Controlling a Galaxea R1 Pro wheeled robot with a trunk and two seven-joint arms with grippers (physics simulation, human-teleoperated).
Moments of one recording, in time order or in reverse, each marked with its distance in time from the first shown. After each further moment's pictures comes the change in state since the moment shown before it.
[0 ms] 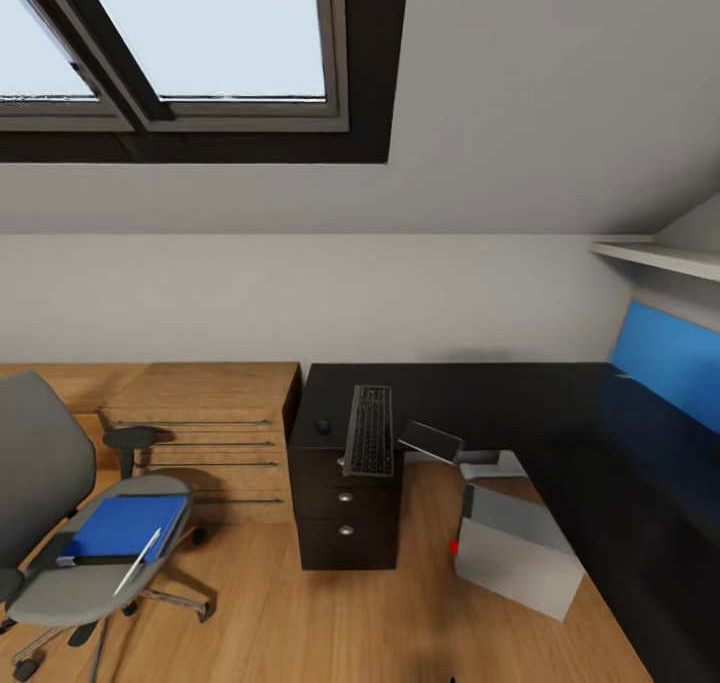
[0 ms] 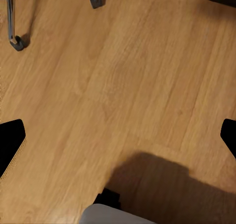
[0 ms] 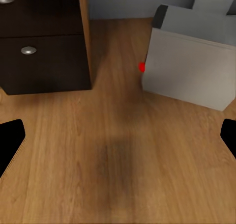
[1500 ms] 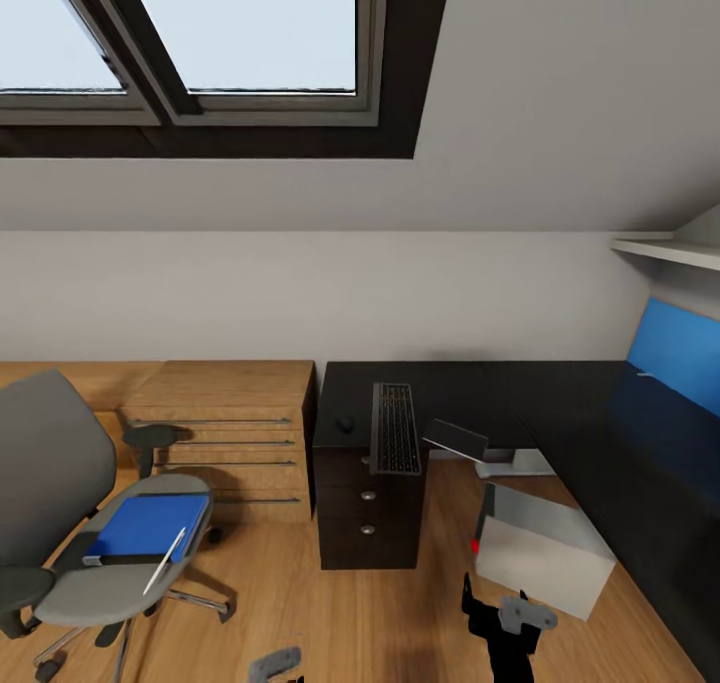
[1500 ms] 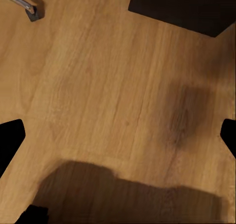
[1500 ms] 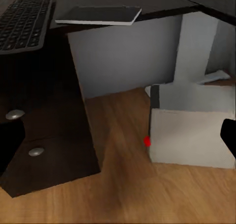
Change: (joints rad) left arm 0.000 -0.089 -0.033 -0.274 -0.011 0.216 0.006; right arm -0.021 0.000 -0.023 -0.322 -0.129 0.031 -0.004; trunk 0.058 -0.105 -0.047
